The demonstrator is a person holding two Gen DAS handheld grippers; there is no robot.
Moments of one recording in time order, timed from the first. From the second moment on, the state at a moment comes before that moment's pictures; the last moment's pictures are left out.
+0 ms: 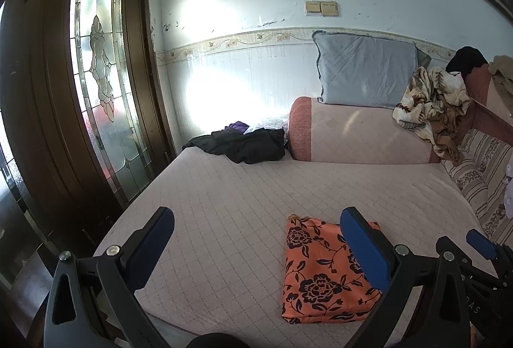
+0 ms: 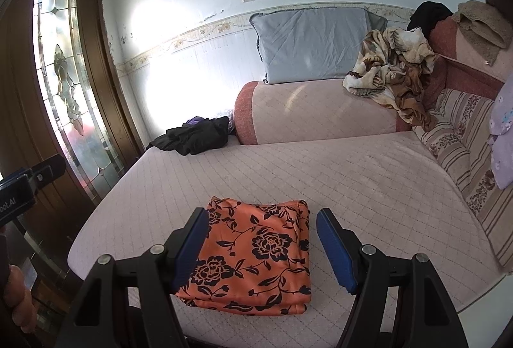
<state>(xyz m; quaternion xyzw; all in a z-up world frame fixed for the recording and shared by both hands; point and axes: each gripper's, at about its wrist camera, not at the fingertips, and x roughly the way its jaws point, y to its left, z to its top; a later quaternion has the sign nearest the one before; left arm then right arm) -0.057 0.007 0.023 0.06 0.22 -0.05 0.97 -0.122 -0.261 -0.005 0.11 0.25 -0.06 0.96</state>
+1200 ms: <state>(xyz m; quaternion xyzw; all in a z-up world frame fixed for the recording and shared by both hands) -0.060 0.005 0.020 0.06 0.22 -0.08 0.97 -0.125 -0.251 -0.001 0.09 0.25 -0.08 0.96</state>
